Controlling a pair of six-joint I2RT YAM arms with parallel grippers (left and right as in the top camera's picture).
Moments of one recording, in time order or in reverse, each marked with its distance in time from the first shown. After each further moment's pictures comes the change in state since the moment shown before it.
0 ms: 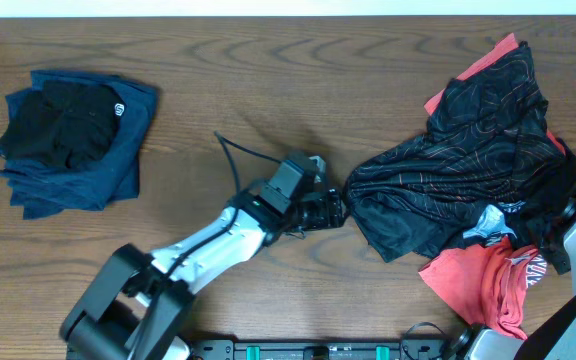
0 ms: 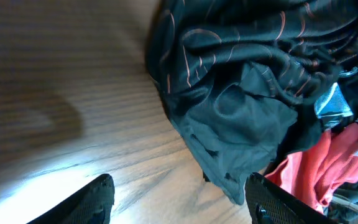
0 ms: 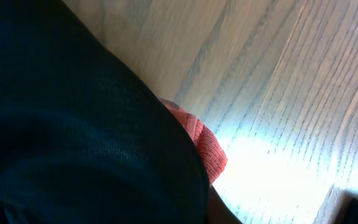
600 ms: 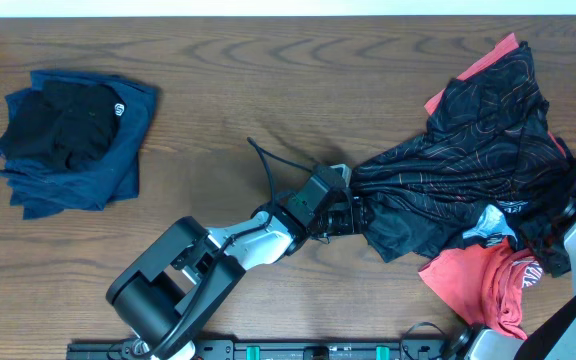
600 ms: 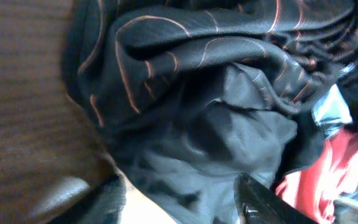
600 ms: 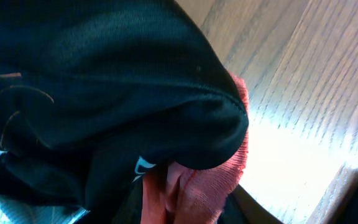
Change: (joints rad) left arm -0.096 0.186 0.004 0.286 -0.032 -0.082; right arm 0.000 0.000 0.003 -0.065 -0.067 0.003
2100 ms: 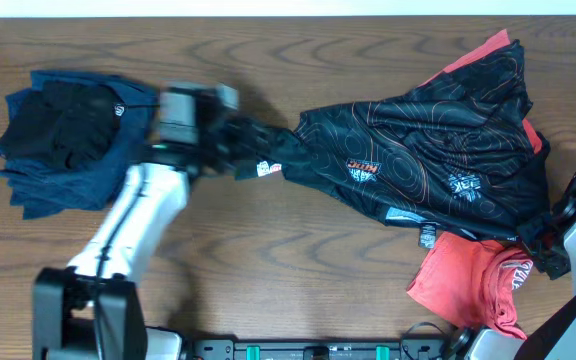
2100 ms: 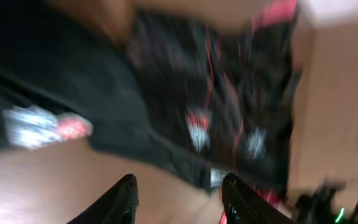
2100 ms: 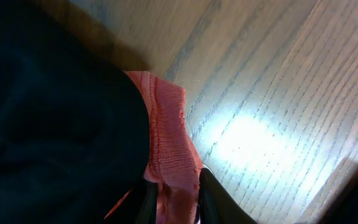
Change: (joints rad) left arm 0.559 -0.270 0.230 -0.586 0.243 0.242; right arm 0.000 0.000 0.000 -0.039 -0.032 -0.043
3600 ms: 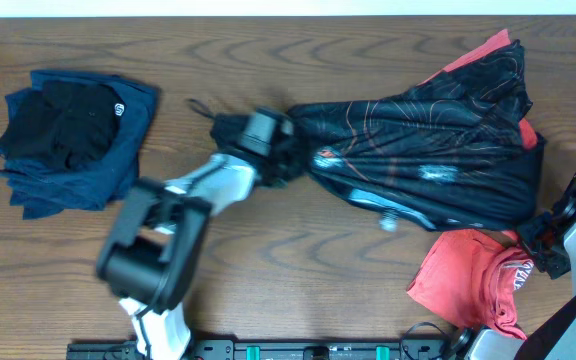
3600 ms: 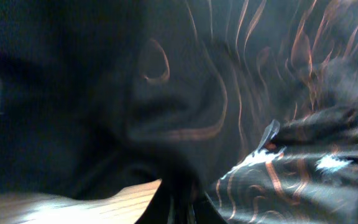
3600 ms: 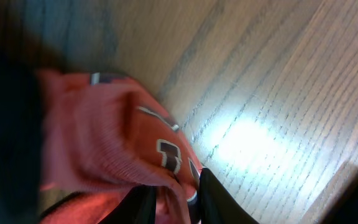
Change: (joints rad) left arm -0.136 0.332 0.005 0.242 -0.184 -0.114; right arm 0.000 0.000 0.000 0.011 0.000 -0.009
